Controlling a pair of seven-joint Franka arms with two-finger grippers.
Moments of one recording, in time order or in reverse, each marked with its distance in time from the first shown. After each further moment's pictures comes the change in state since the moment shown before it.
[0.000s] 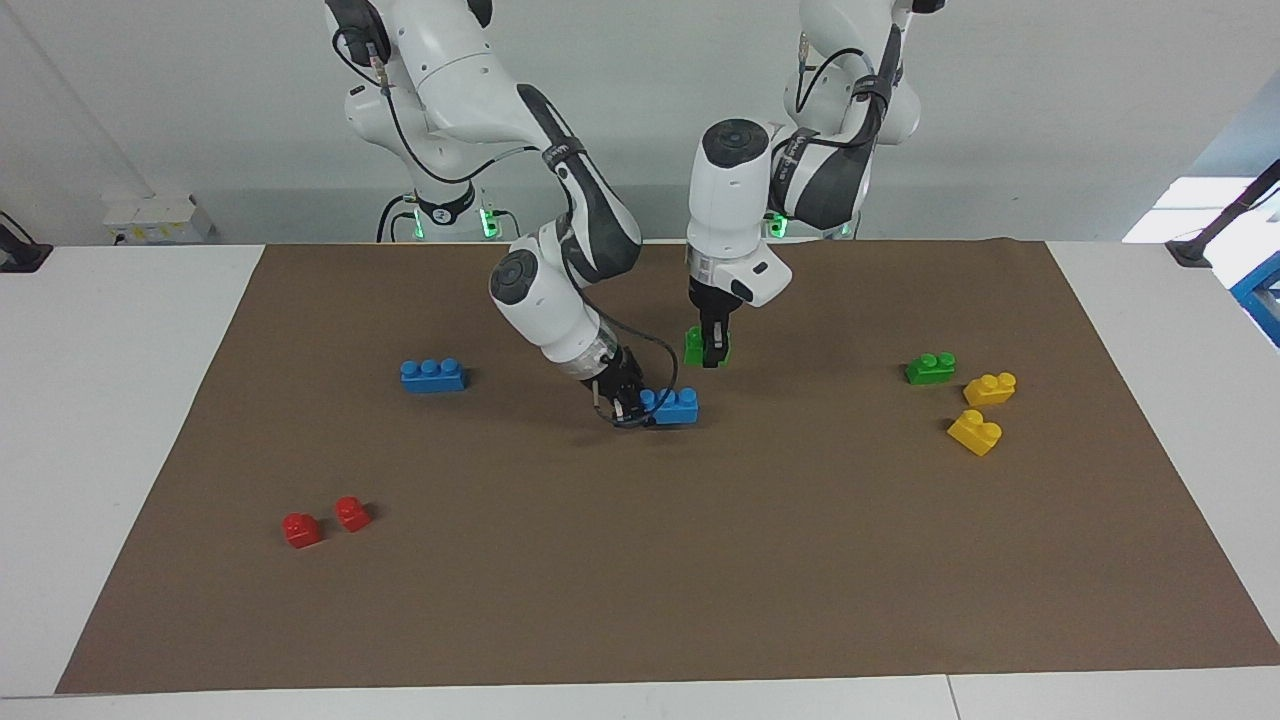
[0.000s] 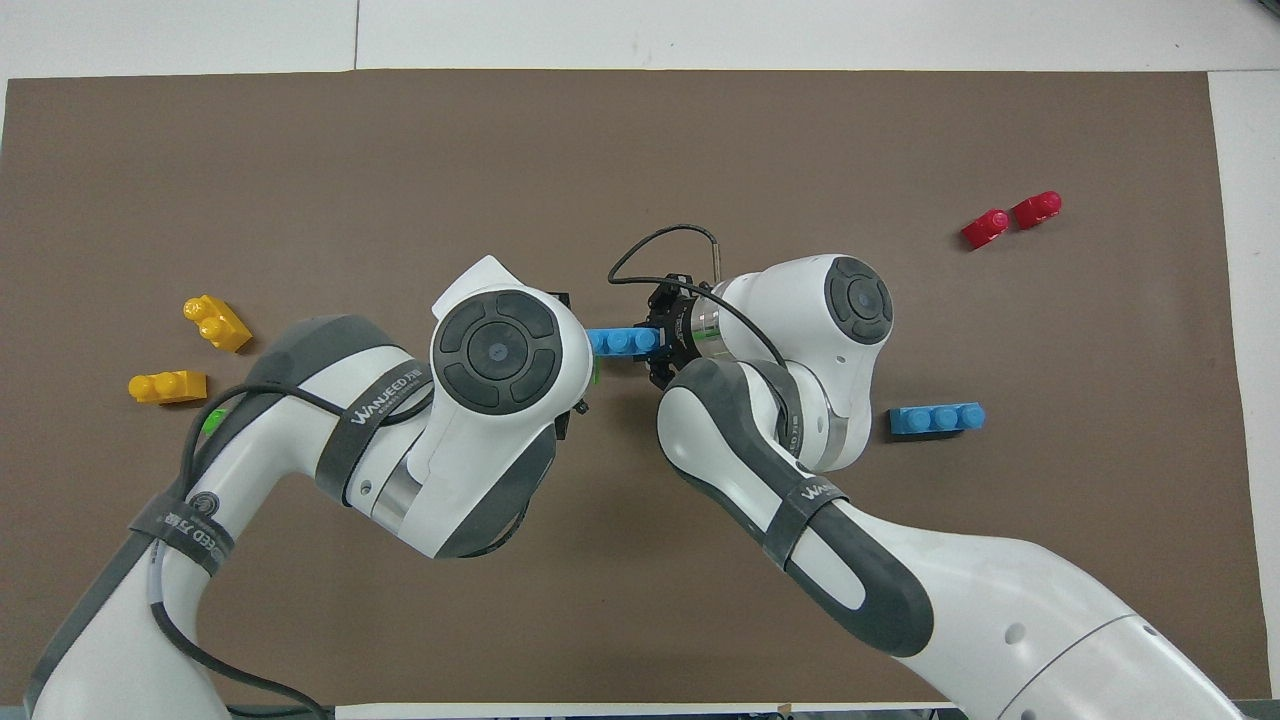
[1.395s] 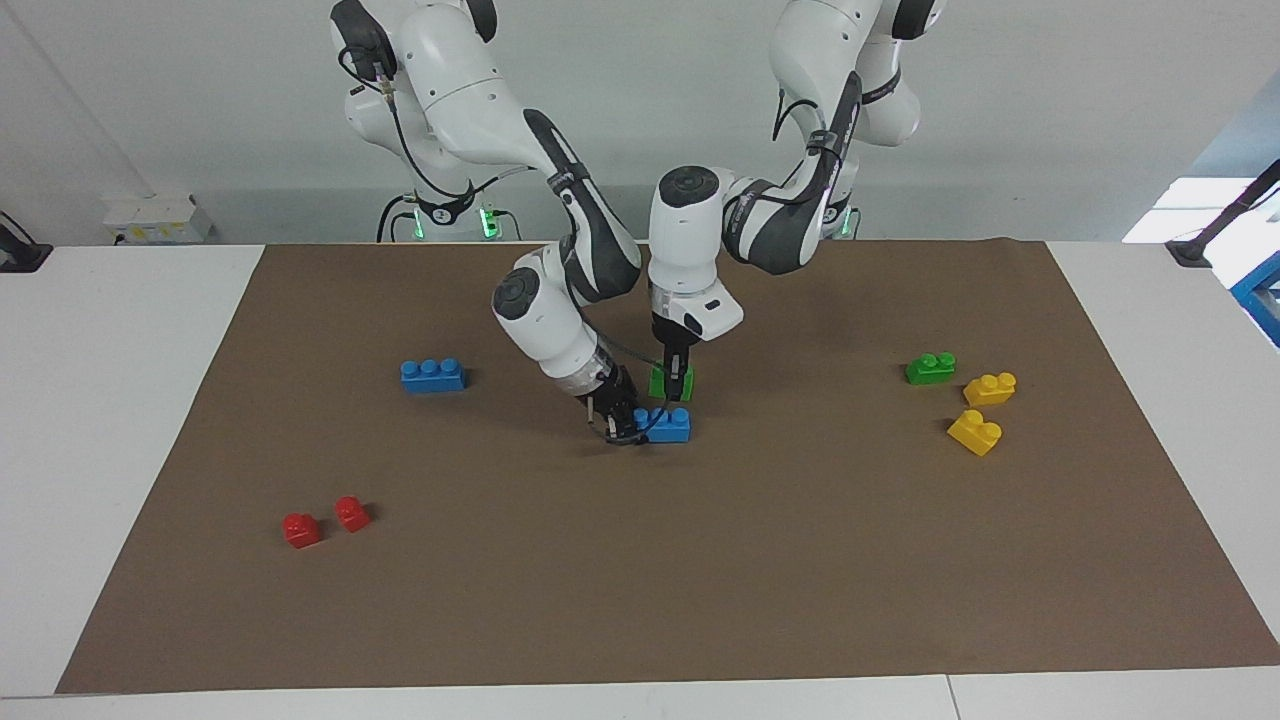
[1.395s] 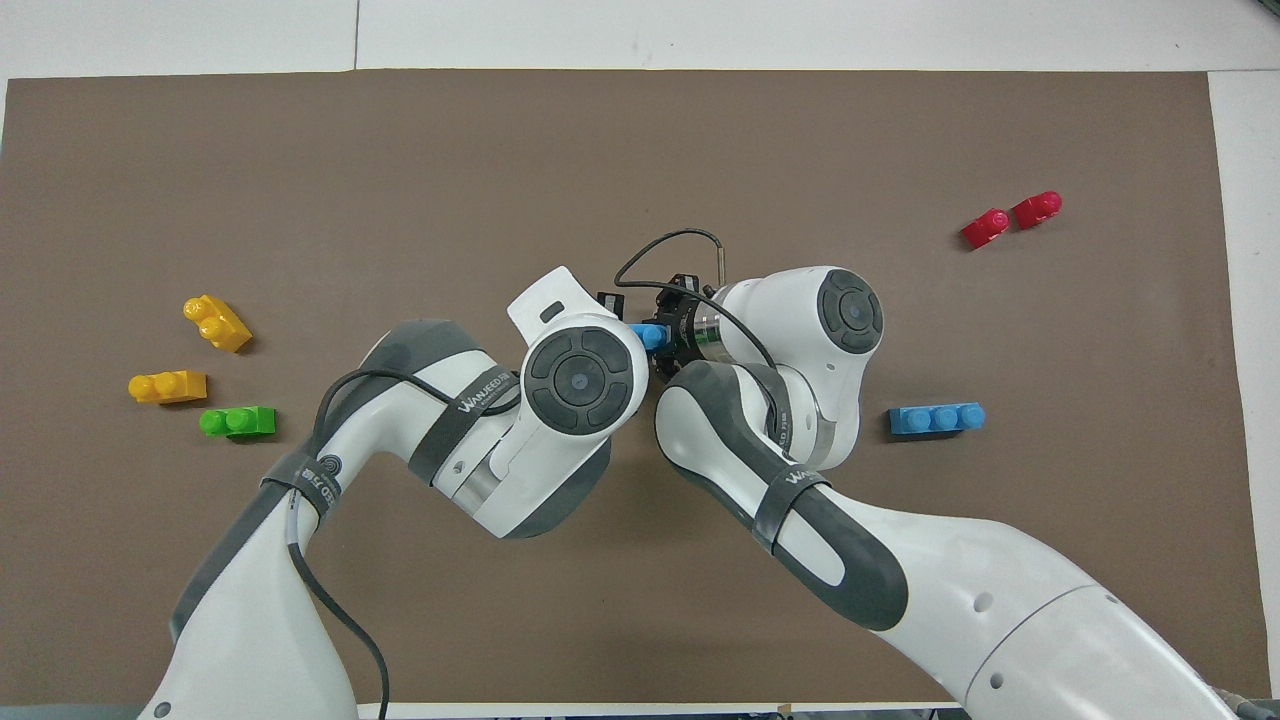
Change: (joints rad) left arm -0.049 0.138 0.000 -0.004 0.088 0.212 -0.001; right arm 0.000 0.045 0.001 -0.010 0.000 0.076 -0.006
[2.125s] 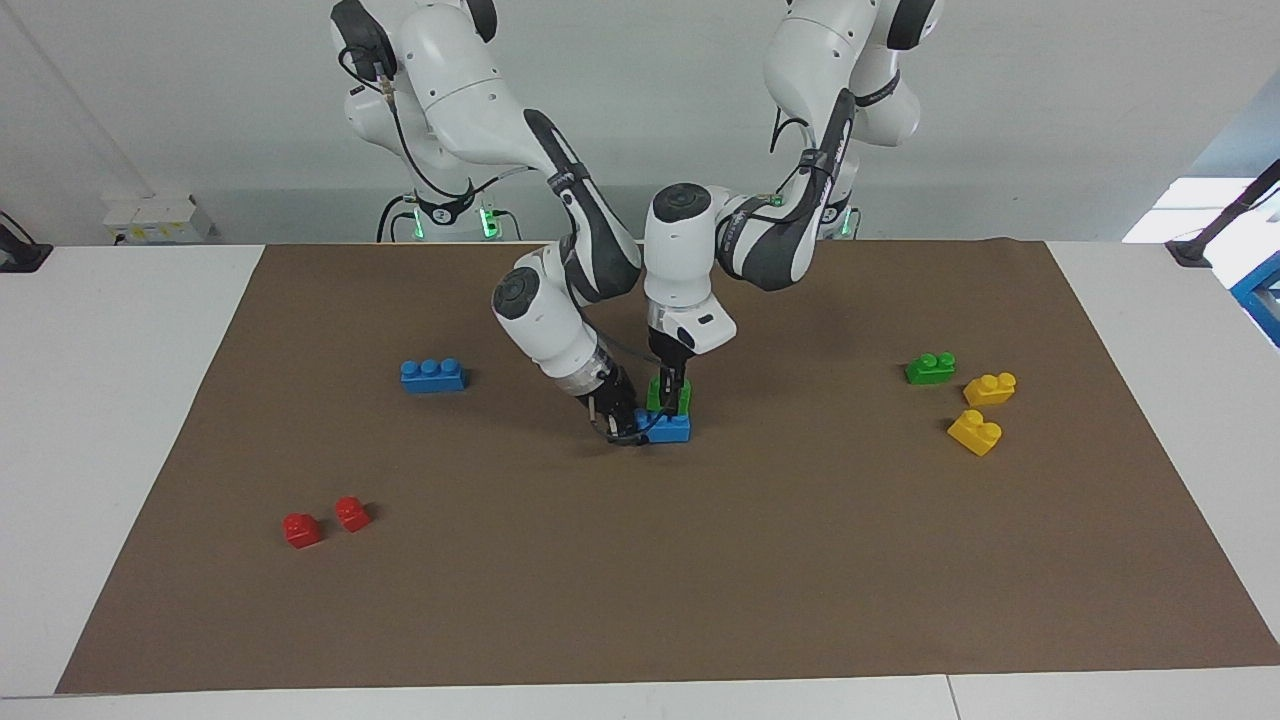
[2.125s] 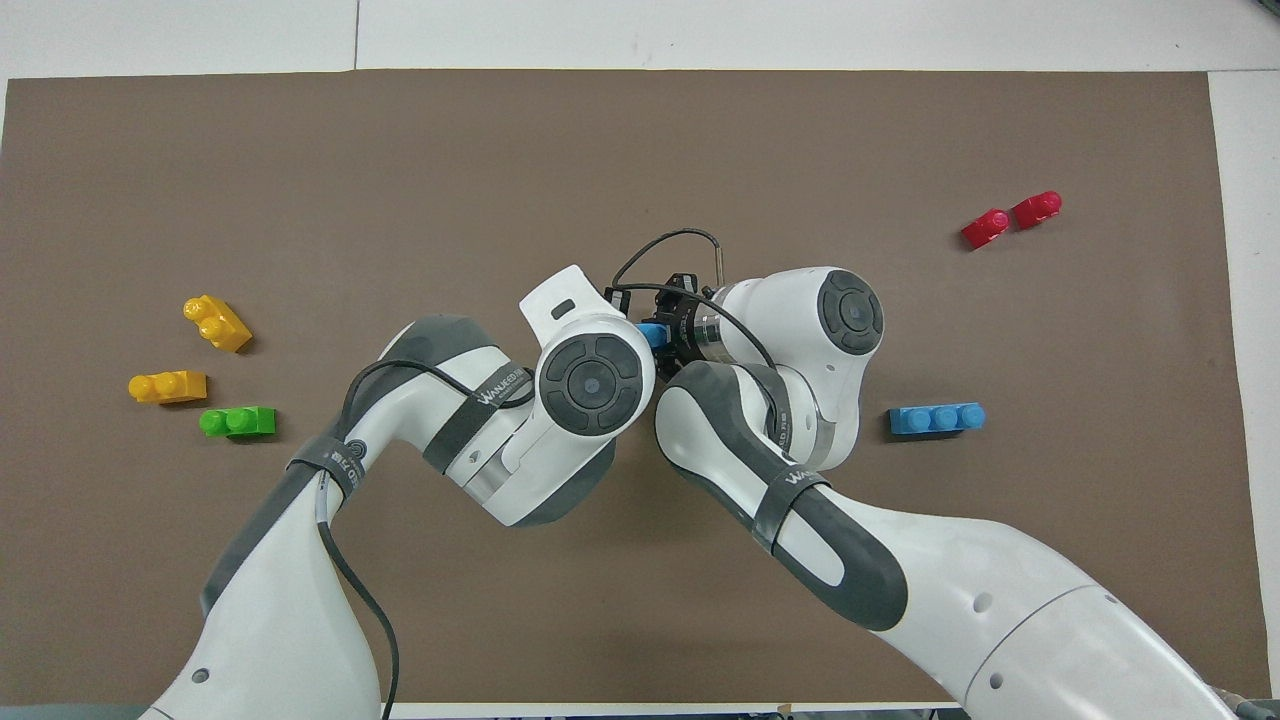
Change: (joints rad) left arm 0.000 0.038 0.003 0.002 0.056 0.059 0.000; right arm 0.000 0.000 0.000 0.000 0.000 0.005 -0.045
